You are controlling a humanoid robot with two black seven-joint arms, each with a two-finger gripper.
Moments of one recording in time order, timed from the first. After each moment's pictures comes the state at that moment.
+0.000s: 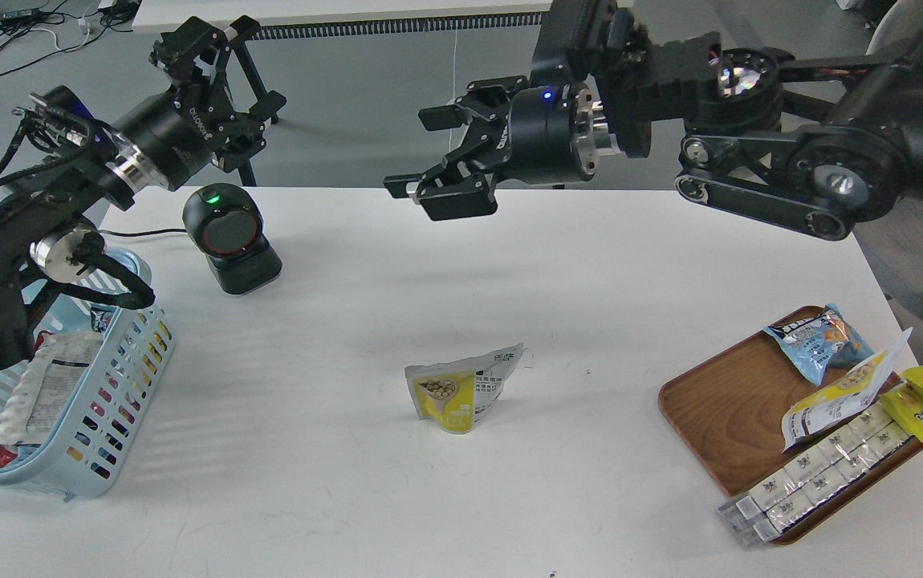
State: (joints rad) left arm -0.93 0.49 -0.49 -0.71 0.46 -0.49 -0.49; right arm 1.65 -0.42 -0.28 1.11 -1.36 -0.07 0.49
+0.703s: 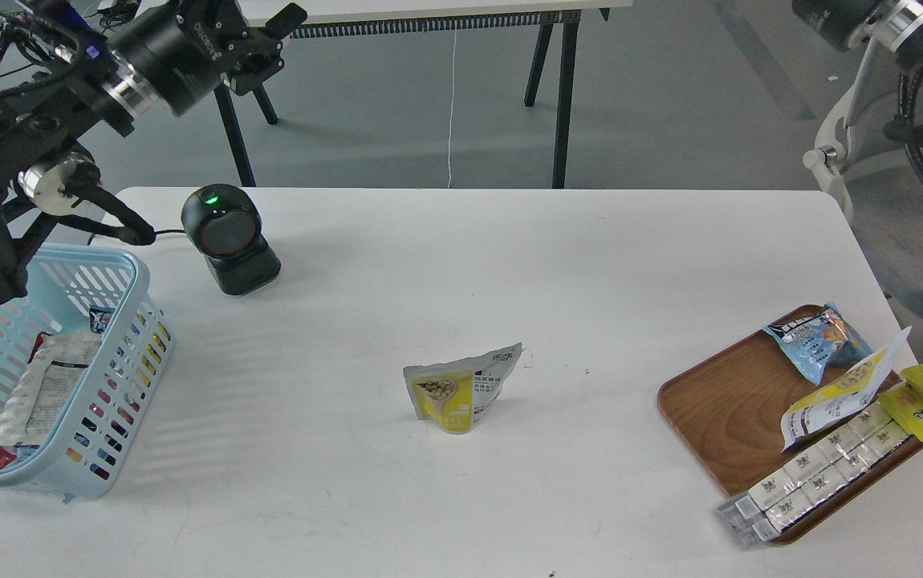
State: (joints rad) left arm -1.12 0.53 -0.48 -0.84 0.46 -0.49 -0.49; right arm 1.38 -0.80 0.08 1.13 -0.51 -0.08 0.49
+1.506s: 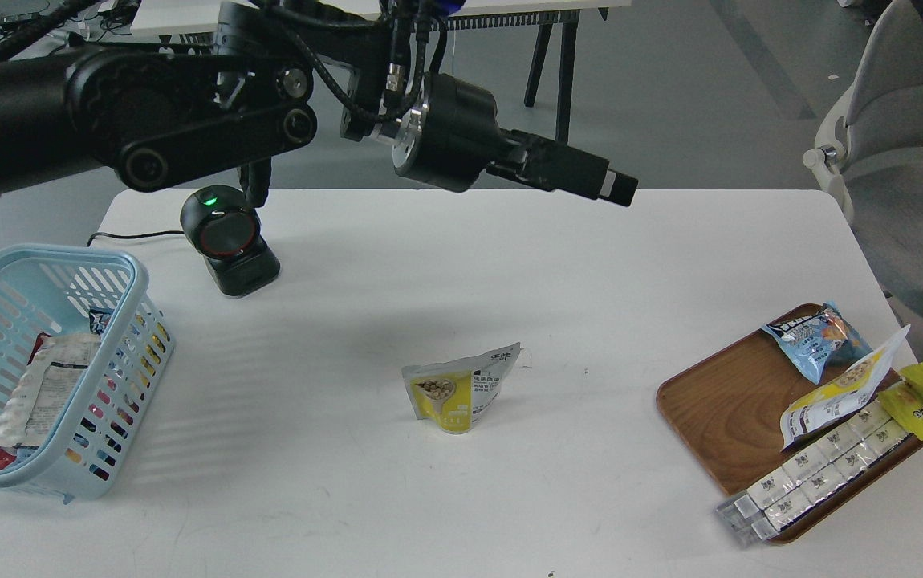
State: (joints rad) left arm -1.66 0.28 0.23 -1.14 0.94 -0.47 -0.49; right arm 1.24 -0.94 0.14 1.16 0.09 -0.06 0.49
